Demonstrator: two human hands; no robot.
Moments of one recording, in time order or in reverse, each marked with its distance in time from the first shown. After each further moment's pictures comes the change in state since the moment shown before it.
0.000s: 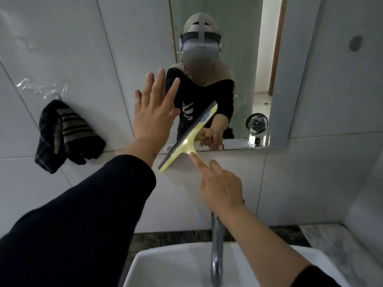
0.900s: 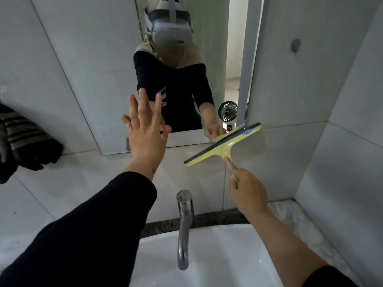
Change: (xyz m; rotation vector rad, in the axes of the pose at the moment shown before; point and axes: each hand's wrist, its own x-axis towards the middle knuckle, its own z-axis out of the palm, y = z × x) left_hand -0.020 0.074 0.032 -0.153 -0.116 -0.184; right_hand -0.053 0.121 -0.036 0.136 -0.027 0.399
